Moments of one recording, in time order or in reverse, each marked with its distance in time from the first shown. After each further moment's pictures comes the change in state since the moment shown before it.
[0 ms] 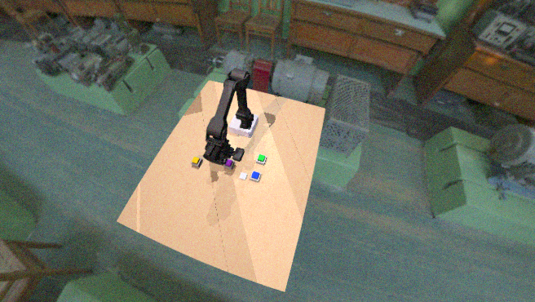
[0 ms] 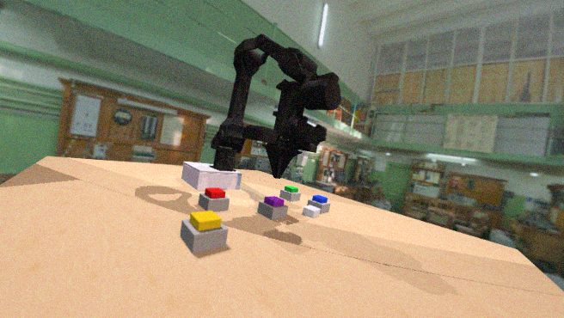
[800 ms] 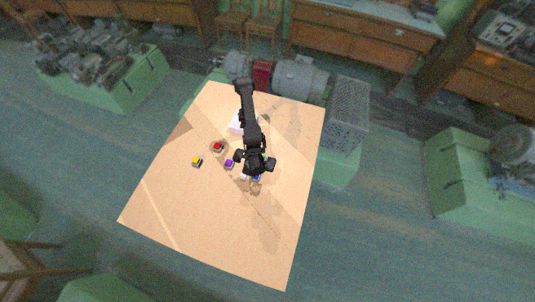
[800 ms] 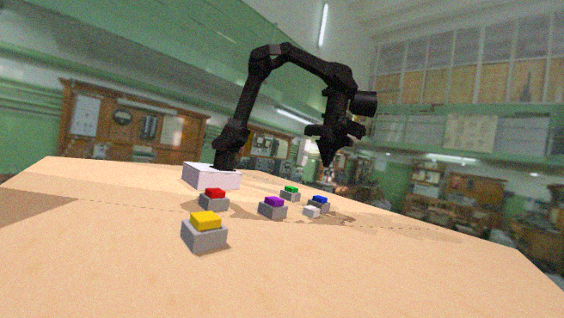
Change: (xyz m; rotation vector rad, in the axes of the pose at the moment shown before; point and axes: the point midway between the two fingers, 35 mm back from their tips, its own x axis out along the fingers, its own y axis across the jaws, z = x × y) arm -0.041 0.162 0.023 -0.017 -0.032 0.014
